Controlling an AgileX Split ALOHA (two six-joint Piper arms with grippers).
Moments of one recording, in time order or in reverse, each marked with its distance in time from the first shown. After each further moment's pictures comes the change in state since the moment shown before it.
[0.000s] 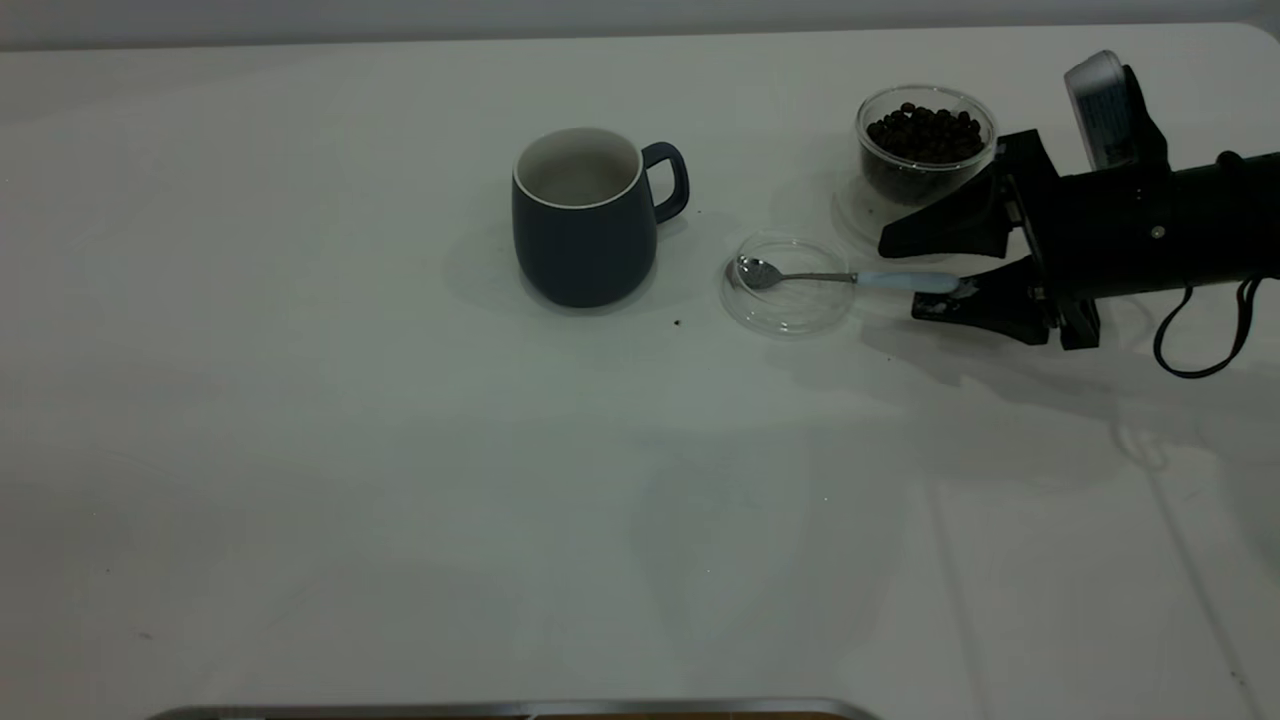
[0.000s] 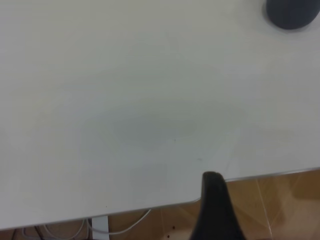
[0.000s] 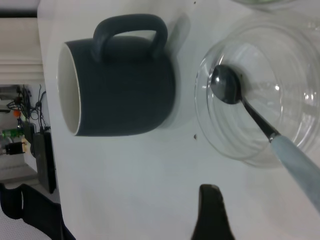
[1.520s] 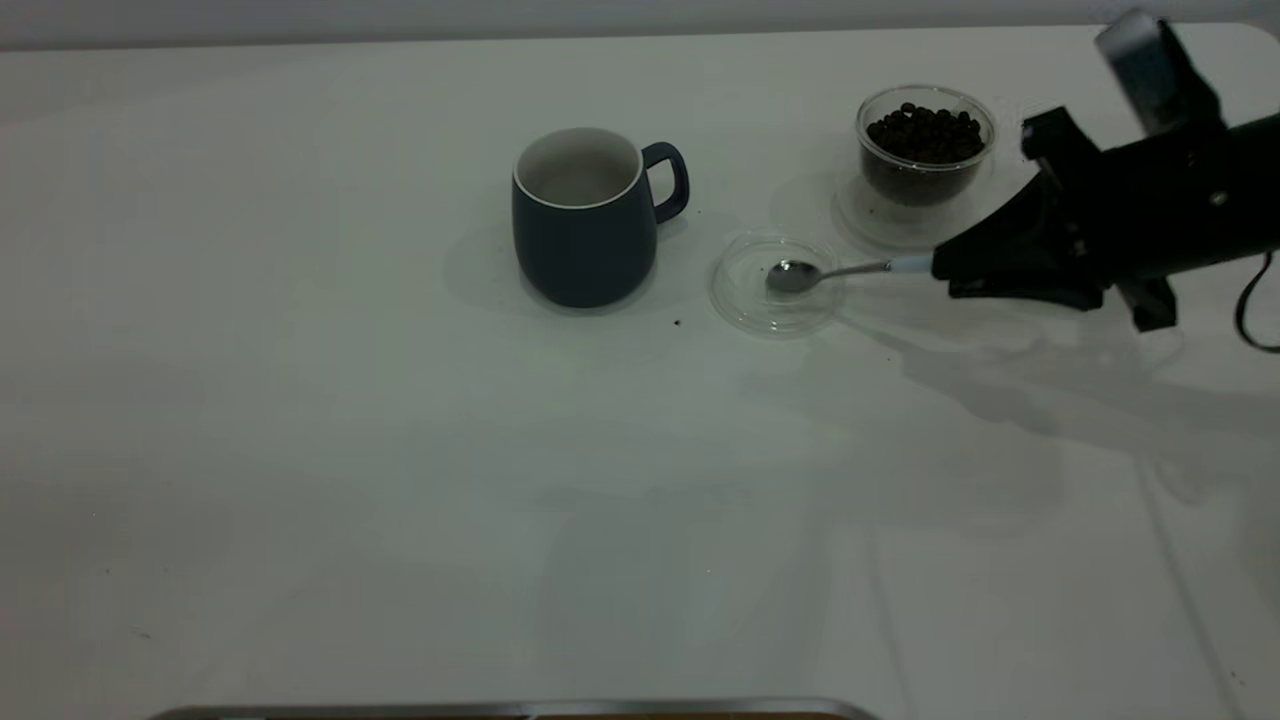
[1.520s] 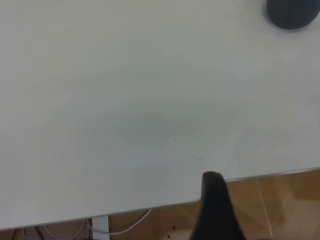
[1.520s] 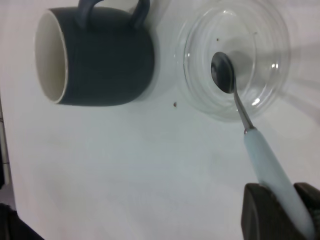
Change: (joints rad) left arm 0.000 0.000 0.000 0.001 0.000 0.000; right arm 0.010 -0.239 0.178 -0.045 -0.170 0.002
